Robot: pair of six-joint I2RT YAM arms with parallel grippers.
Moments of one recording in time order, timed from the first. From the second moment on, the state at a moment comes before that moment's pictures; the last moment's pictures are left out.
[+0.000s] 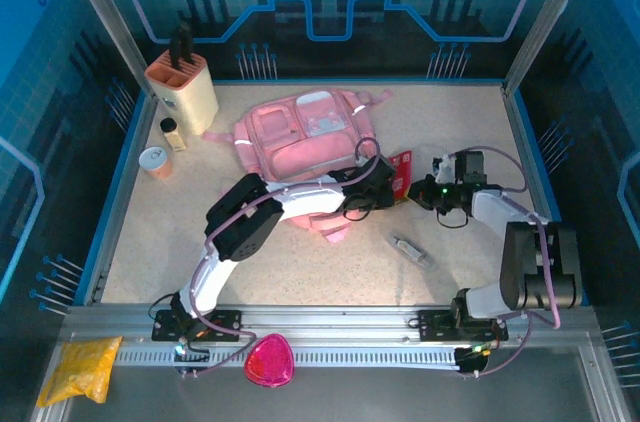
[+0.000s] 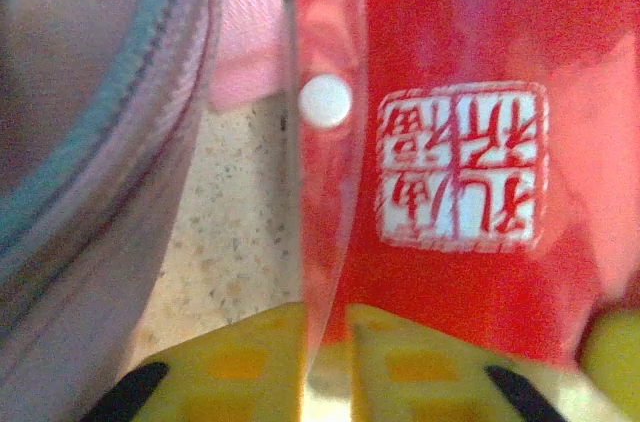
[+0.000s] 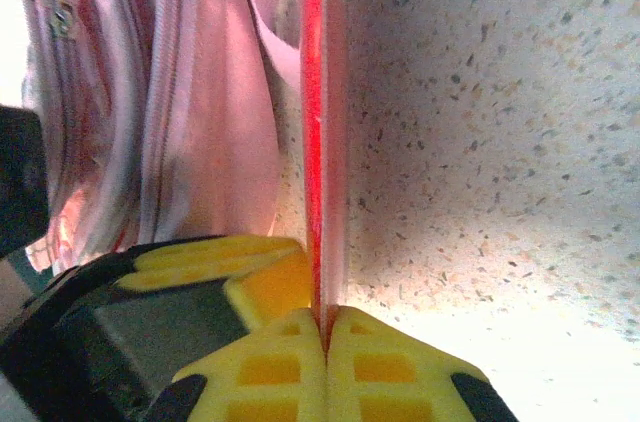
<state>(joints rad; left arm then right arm) -0.88 2.15 1.53 -0.26 0.00 -0.93 -0.04 1.41 0.67 -0.26 -0.64 0.49</state>
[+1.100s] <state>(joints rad) -0.76 1.76 1.27 -0.50 -0.32 0.02 0.01 1.11 0.67 -0.45 -0.71 0.54</state>
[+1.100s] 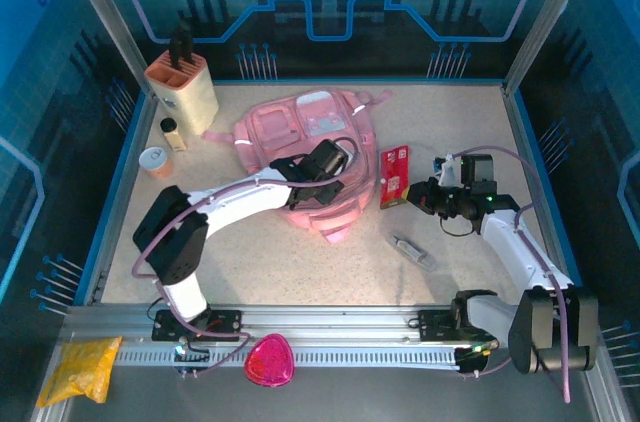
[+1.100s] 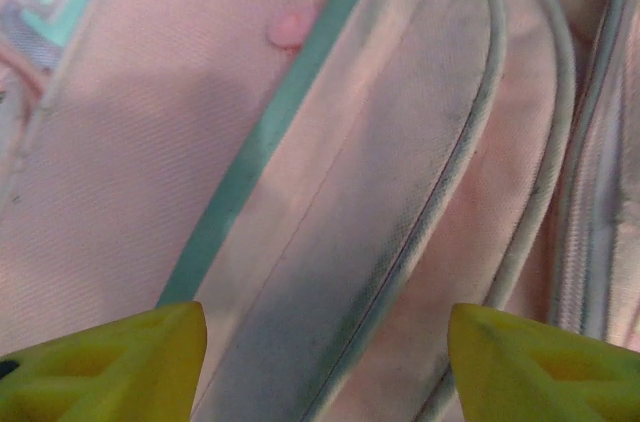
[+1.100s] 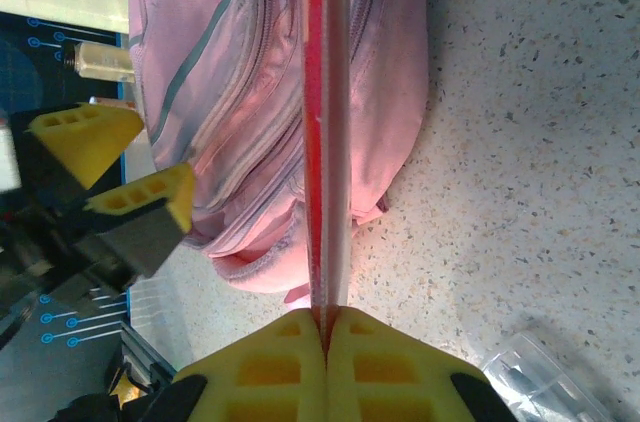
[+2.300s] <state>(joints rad) -0.72 1.75 1.71 -0.80 -0.34 -0.25 0.28 1.49 0.82 -0.19 -0.79 0.70</state>
